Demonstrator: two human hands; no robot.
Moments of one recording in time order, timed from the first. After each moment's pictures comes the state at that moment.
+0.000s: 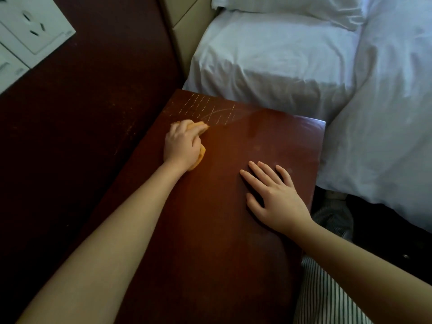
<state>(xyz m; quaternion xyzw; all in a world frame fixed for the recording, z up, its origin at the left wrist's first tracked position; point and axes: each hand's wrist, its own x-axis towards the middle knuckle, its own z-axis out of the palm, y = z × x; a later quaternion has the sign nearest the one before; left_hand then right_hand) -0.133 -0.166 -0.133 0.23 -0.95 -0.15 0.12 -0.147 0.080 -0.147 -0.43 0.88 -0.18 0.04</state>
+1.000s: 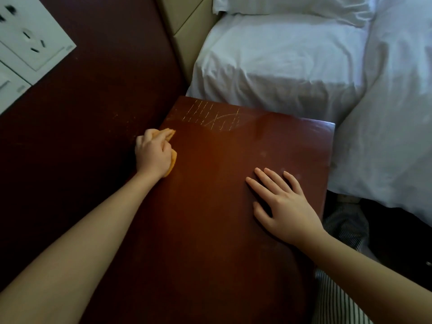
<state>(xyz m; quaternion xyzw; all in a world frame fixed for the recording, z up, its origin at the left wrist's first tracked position) -0.103 -0.223 -0.131 0.33 -0.92 -0.13 0.14 -0.146 0.079 -0.148 -0.43 0.89 -0.18 0.01</state>
